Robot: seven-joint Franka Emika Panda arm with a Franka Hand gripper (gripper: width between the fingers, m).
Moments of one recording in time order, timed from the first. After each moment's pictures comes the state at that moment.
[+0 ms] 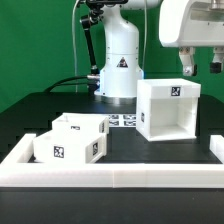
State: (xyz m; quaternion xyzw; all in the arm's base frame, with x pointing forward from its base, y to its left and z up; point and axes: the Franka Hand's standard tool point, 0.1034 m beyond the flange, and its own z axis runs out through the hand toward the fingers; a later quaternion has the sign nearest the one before) arm 0.557 0.105 0.156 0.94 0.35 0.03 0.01
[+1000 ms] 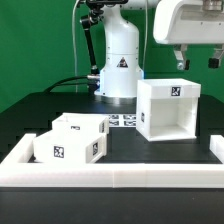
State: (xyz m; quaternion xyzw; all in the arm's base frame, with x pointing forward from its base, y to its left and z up) arm 0.482 0.117 0.155 0.97 0.24 -0.01 0.01
